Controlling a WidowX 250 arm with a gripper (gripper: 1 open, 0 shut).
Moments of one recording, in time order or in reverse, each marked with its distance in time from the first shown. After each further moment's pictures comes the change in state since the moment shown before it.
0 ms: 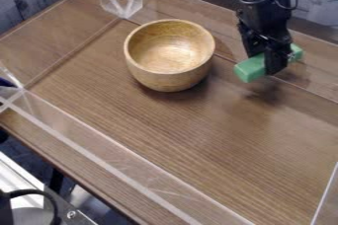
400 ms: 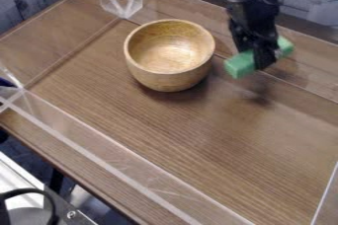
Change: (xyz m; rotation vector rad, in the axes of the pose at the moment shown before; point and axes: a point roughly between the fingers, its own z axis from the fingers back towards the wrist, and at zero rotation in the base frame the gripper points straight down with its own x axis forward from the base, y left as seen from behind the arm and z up) arm -0.011 0.022 0.024 0.048 -0.086 0.005
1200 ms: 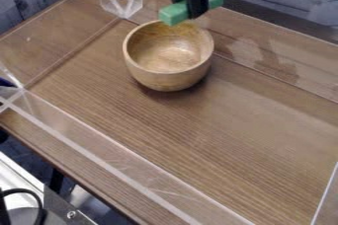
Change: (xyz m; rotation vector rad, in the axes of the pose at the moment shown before) arm -0.038 0.082 0.049 0.017 0.149 0.120
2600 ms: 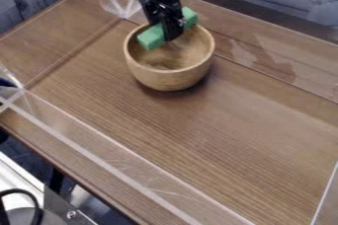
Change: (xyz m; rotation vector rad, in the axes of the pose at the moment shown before) arm -0.031 0.018 -0.025 0.086 0.003 0.029
